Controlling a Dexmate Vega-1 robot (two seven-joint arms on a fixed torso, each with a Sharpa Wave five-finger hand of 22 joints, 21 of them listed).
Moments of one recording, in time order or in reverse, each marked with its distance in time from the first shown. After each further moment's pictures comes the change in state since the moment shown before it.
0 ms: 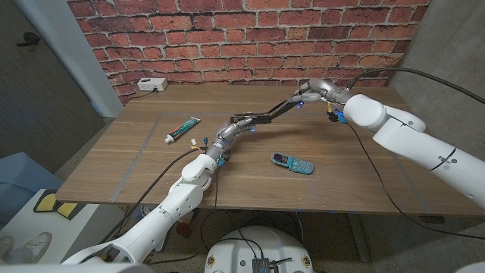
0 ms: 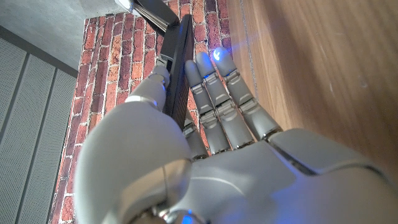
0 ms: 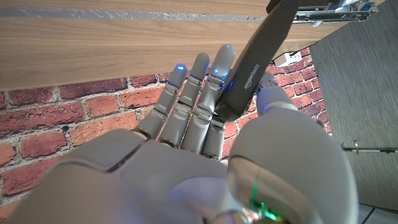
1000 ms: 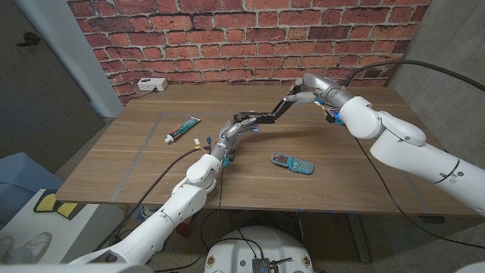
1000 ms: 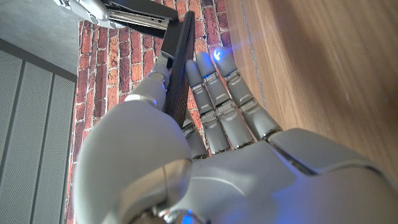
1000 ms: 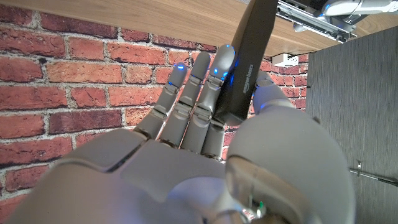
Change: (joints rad) left arm 0.040 0.013 0.023 -0.126 0.091 0.031 0.155; left_hand 0.002 -0.002 0.001 -0.001 0.000 -0.006 0.006 -0.003 0.007 0.000 0.000 0.000 0.006 -0.003 0.003 -0.008 0.000 -0.012 0.002 0.037 -0.009; right arm -0.064 -0.021 -0.015 -0.167 -0.290 -0.057 -0.058; right_hand 0.032 0.013 0.019 0.006 -0.002 0.004 0.000 -0.003 0.045 0.002 0.004 0.005 -0.014 0.012 -0.006 0.000 0.009 0.000 0.000 0.036 0.005
